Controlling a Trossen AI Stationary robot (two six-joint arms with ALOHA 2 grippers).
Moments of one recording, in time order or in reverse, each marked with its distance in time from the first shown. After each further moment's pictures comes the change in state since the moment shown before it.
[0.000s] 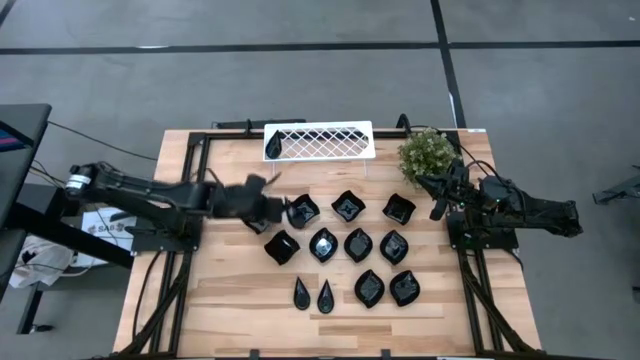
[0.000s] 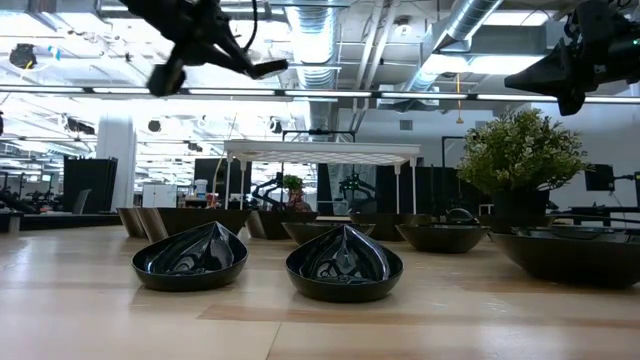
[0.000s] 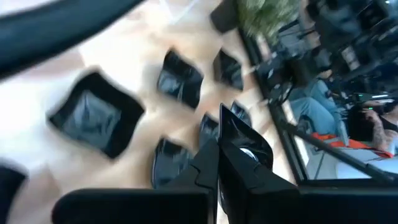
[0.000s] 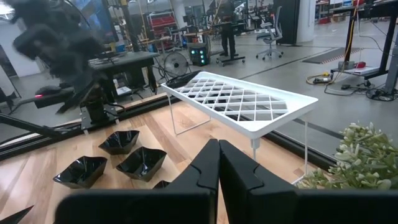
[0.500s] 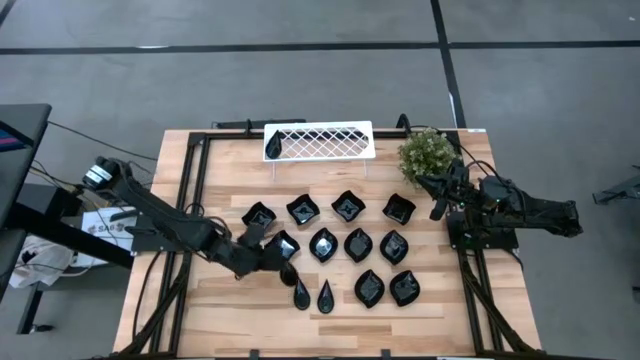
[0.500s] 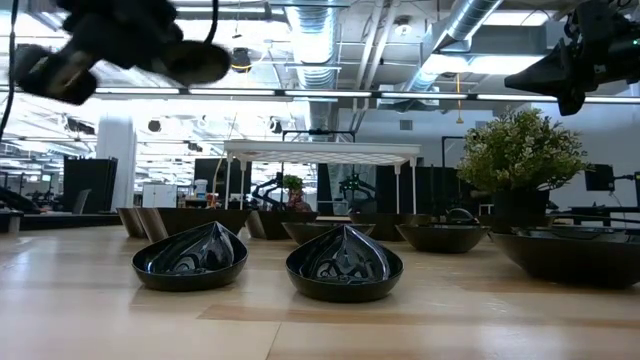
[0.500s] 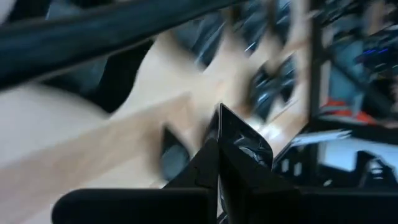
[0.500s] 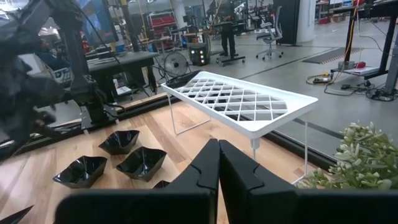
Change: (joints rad) left arm -0.425 0.182 0.000 -0.051 -0.076 -0.581; right arm 0.000 0.000 0.000 0.000 0.000 0.000
